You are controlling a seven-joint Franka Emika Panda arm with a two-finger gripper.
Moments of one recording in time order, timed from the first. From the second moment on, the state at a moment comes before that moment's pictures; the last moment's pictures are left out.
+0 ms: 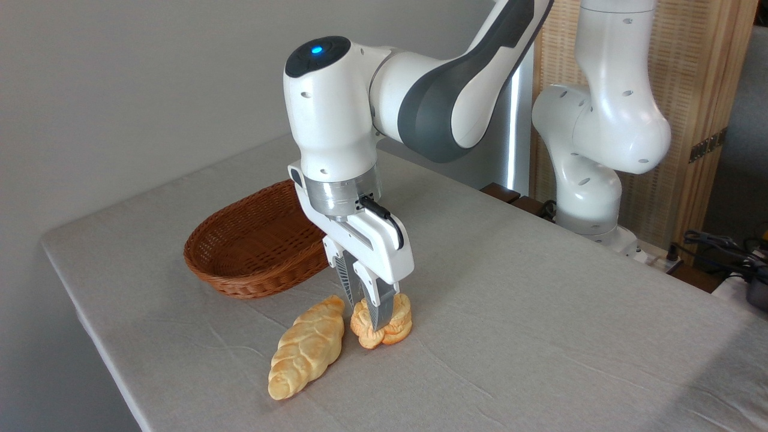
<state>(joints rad) -0.16 -0.09 0.15 -2.18 -0.03 2.06 0.84</state>
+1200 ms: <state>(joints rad) -0.19 -0.01 -0.27 -1.96 -0.14 1.98 0.43</state>
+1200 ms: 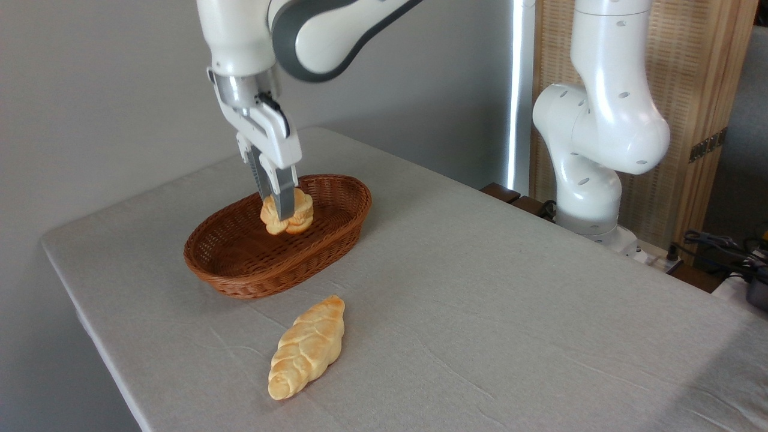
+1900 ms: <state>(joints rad) -0.19 0.04 -0.28 -1.94 -0.14 2.01 0.38</state>
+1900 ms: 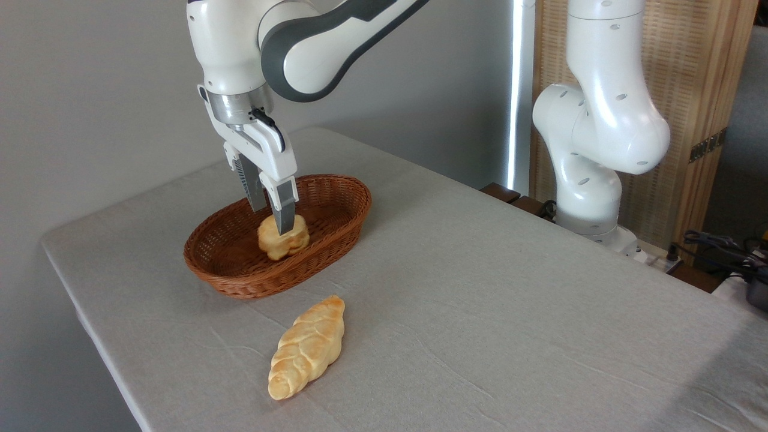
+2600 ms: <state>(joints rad) -0.16 -0.05 -0.04 -1.87 -0.10 1.82 0.66</state>
